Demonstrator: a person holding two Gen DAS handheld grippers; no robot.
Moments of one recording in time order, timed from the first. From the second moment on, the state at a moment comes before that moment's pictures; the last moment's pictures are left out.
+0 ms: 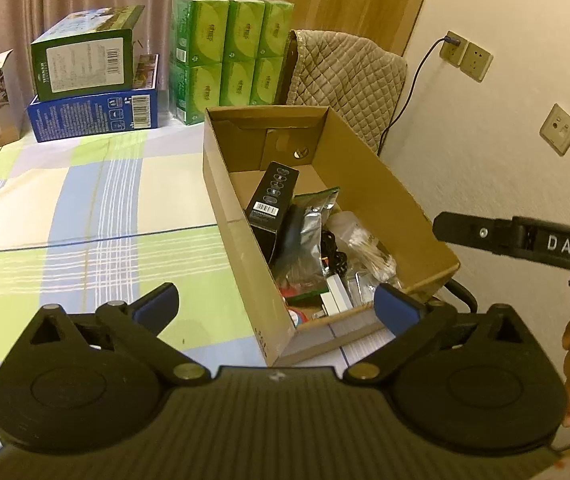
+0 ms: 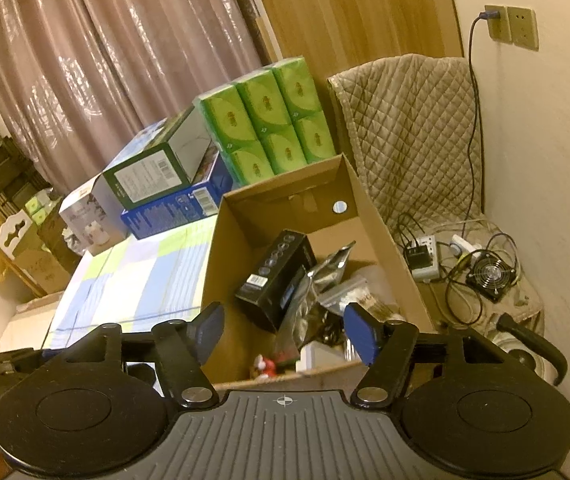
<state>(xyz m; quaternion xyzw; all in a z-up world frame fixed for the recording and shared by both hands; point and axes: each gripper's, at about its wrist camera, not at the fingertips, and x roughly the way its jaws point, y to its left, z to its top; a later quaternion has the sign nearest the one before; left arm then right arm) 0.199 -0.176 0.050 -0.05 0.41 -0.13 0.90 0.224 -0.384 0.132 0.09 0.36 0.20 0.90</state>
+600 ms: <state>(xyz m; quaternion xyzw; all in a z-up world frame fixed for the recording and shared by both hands) 0.144 -0.154 0.059 -0.05 0.40 -0.08 0.91 0.165 -0.366 0.124 -0.01 0.39 0.19 0.90</state>
